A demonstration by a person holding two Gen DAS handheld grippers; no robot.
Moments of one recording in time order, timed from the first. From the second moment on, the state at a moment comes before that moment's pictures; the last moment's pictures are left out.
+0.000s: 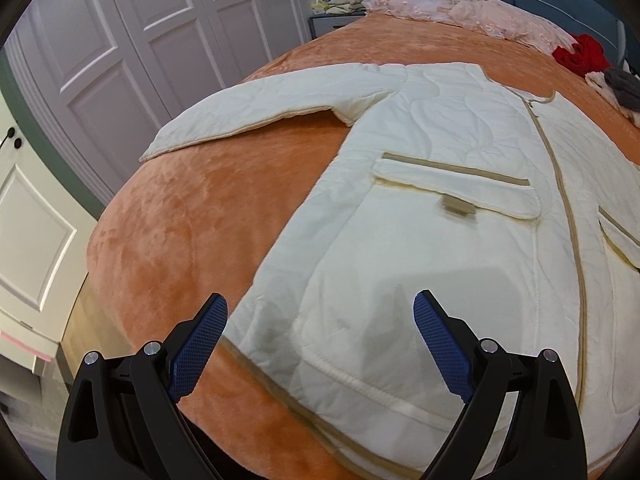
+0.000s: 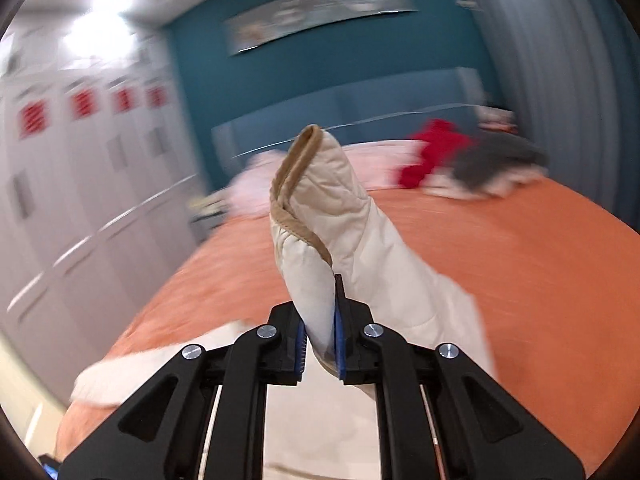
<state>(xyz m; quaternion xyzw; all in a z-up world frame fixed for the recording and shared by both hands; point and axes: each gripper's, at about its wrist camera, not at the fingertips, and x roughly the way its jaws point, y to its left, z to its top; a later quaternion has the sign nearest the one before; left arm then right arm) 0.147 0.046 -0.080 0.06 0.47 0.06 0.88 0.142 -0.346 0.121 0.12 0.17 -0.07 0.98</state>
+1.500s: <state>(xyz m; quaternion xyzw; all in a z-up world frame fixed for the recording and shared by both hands) 0.328 -0.001 -0.035 -0.09 0.40 -0.10 0.91 0.174 -0.411 -0.088 0.31 0.29 -0.15 0.89</state>
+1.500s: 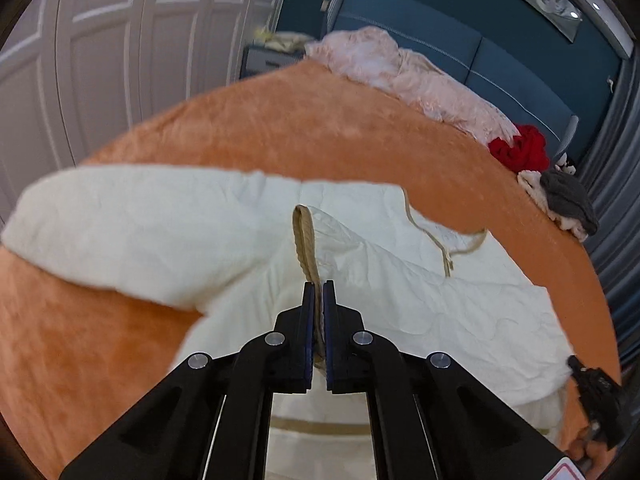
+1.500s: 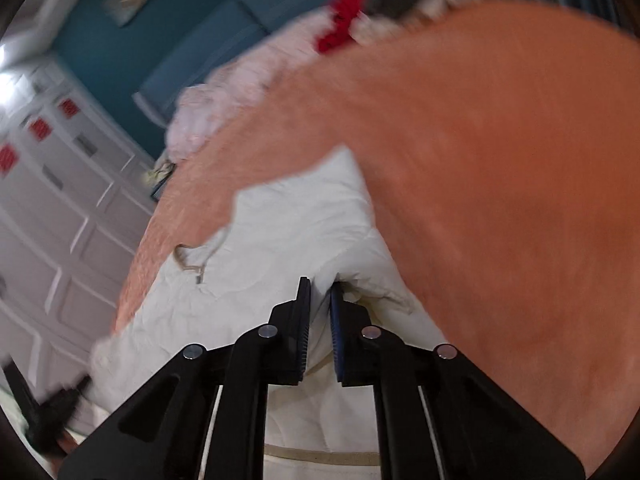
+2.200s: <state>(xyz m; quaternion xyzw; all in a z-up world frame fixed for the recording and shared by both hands) 0.303 -0.017 -0.141 0.00 0.42 -0.05 0.90 0.181 -0.309 -0.081 0.16 0.33 -0.17 0.92</state>
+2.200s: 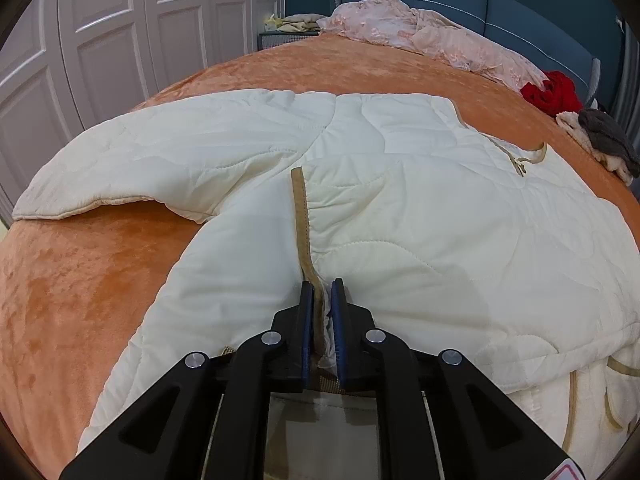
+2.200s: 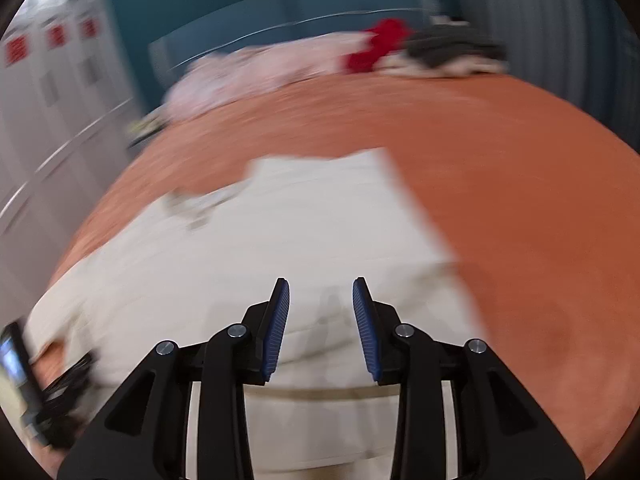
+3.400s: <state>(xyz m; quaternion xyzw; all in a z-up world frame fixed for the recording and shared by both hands) 0.360 0.389 -0.133 -0.46 0.39 0.12 0.79 0.244 -0.211 -0.158 0.07 0.38 -0.10 0.92</state>
